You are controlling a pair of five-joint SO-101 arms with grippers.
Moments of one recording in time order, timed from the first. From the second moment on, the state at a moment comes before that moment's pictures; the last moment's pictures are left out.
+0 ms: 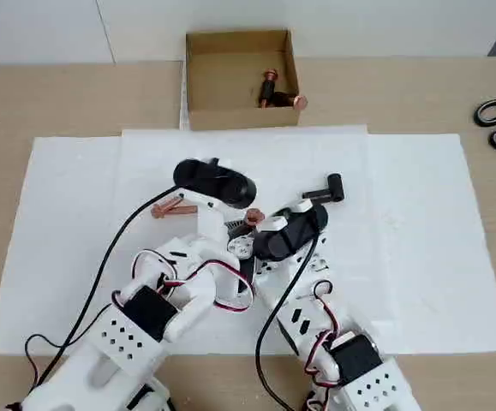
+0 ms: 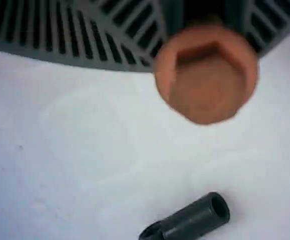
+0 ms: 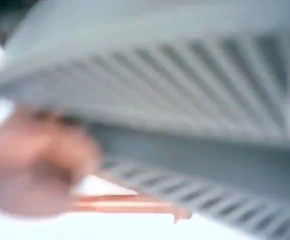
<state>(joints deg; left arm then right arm) 34.2 -50.8 59.8 42.2 24.5 -31.2 -86.5 86.4 33.6 -5.8</state>
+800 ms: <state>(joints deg) 34.3 -50.9 58.6 47.0 19.9 -30.9 -86.4 86.5 33.7 -5.8</state>
